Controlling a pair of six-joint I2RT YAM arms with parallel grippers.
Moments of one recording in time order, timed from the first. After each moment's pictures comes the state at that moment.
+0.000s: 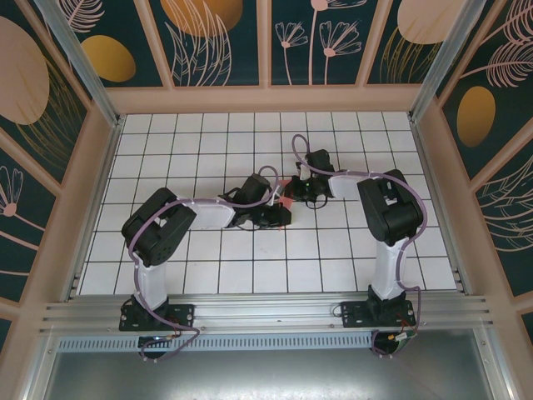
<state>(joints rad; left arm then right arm) -0.75 1.93 1.01 0.12 0.56 -0.80 0.41 1.98 1.11 -0.11 -0.50 0.55</state>
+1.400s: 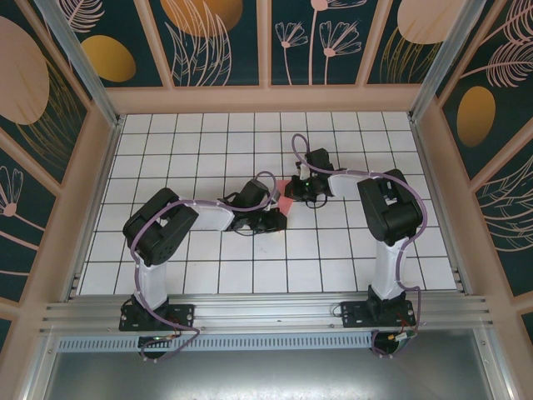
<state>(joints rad) -0.75 1.94 0.96 0.12 0.51 -0.80 0.41 1.98 1.12 -0.15 -0.49 0.55</state>
